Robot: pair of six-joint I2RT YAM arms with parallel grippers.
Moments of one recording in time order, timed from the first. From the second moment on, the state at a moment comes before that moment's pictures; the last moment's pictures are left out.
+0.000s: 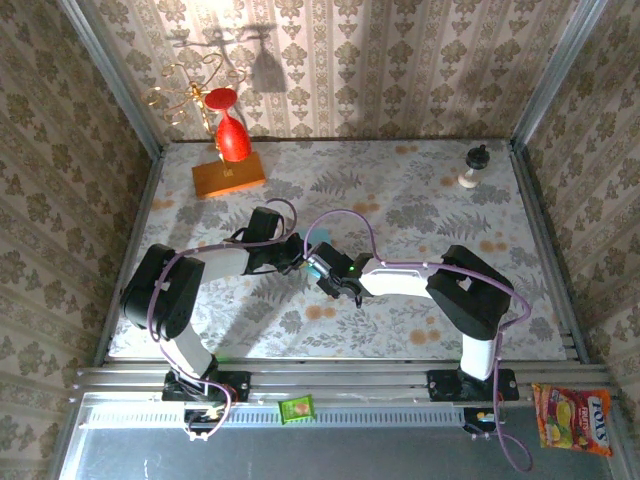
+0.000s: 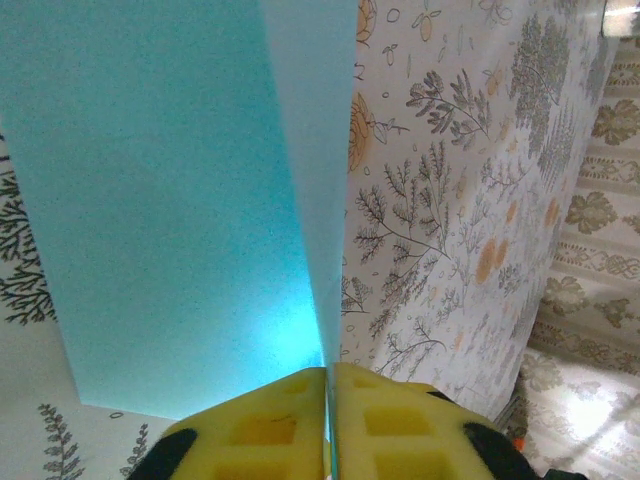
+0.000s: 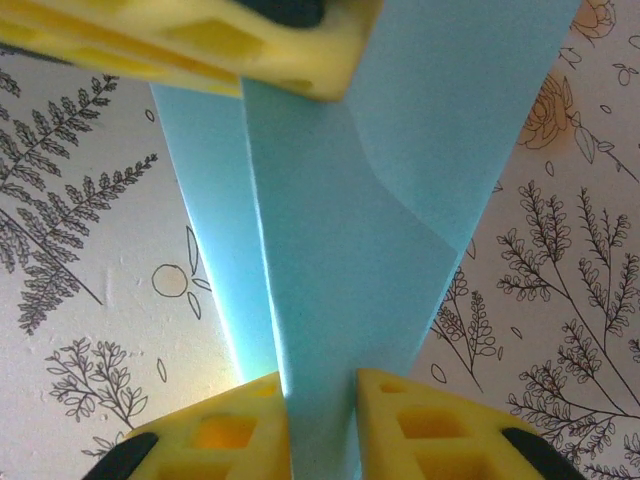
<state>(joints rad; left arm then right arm) -0.50 1.68 0.79 0.05 0.59 -0.96 0.90 1.85 1.06 -0.29 0.32 0.07</state>
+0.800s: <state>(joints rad) -0.35 1.37 0.64 -0.07 0.43 -0.99 0.85 1.81 0.96 -0.15 0.15 0.19</state>
